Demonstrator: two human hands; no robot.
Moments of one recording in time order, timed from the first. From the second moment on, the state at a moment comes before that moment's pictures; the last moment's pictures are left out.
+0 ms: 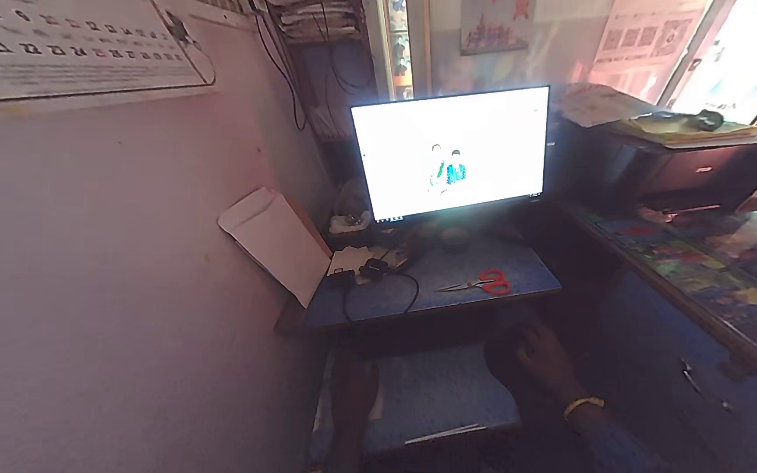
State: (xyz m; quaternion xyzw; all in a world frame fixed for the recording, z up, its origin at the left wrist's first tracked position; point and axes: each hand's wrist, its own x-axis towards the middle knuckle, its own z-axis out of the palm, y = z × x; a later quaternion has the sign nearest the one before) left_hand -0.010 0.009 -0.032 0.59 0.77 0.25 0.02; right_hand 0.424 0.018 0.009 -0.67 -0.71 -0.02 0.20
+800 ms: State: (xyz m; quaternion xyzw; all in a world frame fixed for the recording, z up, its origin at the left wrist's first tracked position) left_hand -0.006 0.011 -0.018 0.62 0.75 0.23 0.00; right_hand 0.426 0.018 0.009 -0.72 -0.67 0.02 0.18
